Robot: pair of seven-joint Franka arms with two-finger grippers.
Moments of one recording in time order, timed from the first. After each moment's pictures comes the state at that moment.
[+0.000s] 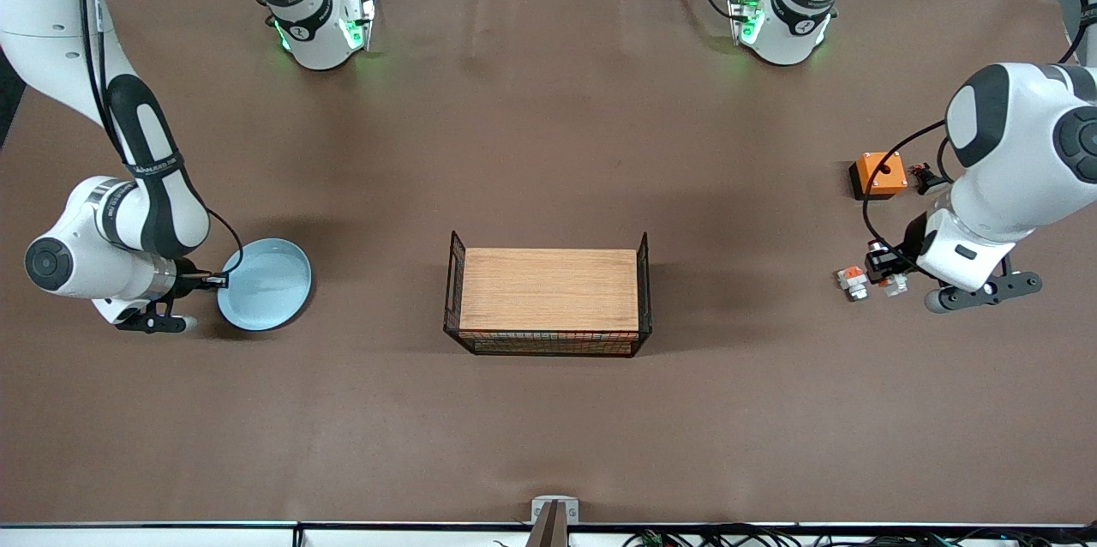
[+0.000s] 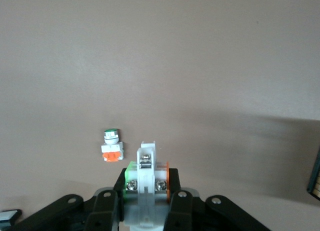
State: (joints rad) left arm 0.26 0.22 -0.37 -1.81 0.11 2.09 -0.34; right arm -0.14 0.60 -0.08 -1.84 0.05 2.25 -0.19
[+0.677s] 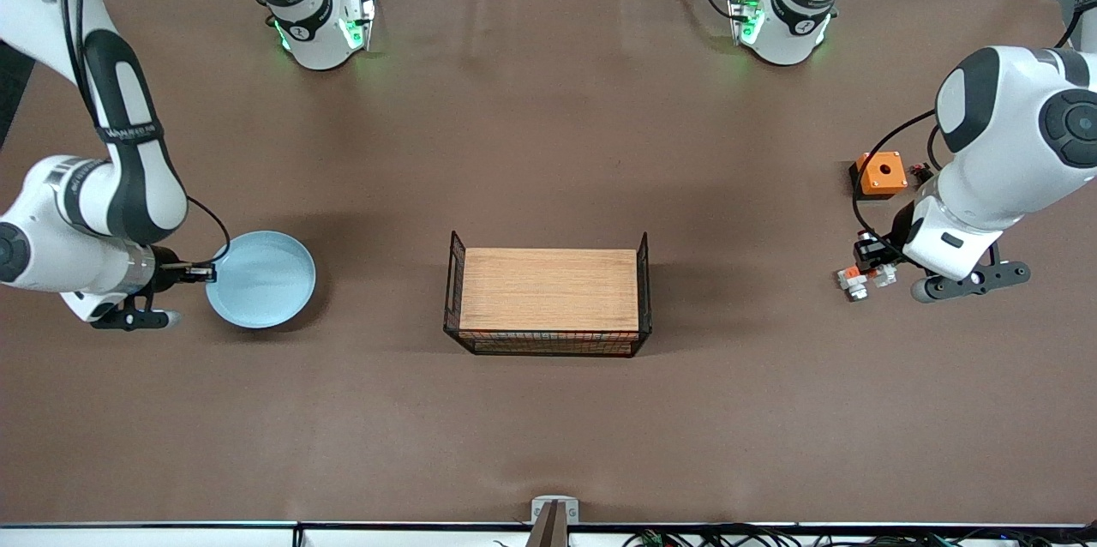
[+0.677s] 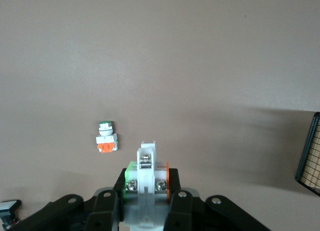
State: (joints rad) left arm 0.26 0.19 -0.40 -1.81 0.10 2.05 -0.35; right arm -0.09 0.43 -0.07 -1.80 0.05 2.03 -0.18
